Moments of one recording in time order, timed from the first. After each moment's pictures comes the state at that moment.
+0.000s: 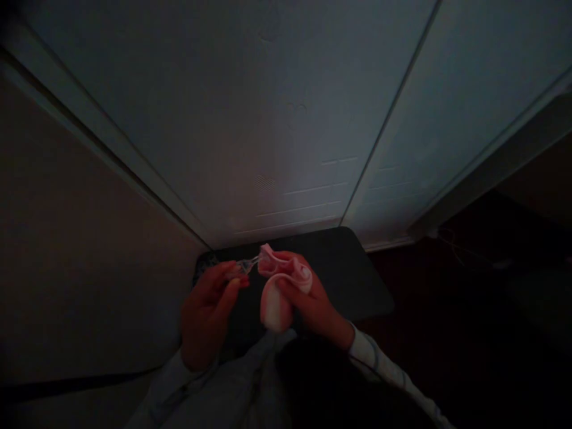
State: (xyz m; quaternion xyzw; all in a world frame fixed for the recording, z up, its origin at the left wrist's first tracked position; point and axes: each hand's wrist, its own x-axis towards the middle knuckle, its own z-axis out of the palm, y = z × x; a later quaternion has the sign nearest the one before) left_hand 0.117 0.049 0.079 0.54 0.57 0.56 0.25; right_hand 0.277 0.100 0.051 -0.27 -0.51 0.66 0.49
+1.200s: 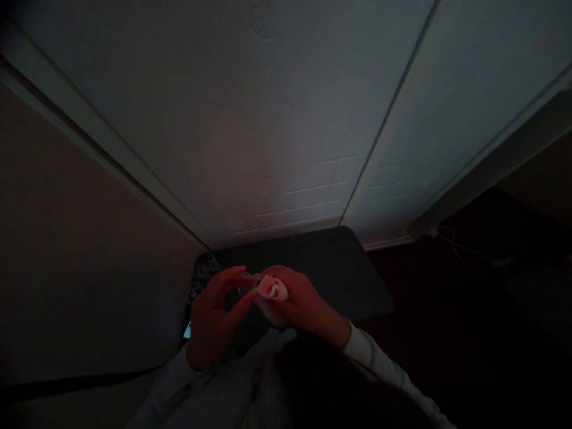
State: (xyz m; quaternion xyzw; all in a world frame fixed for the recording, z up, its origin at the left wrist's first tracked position) left_hand 0.119 0.053 0.078 0.62 0.58 0.49 0.20; right_hand 0.277 0.114 0.050 -0.28 -0.75 0.45 0.39
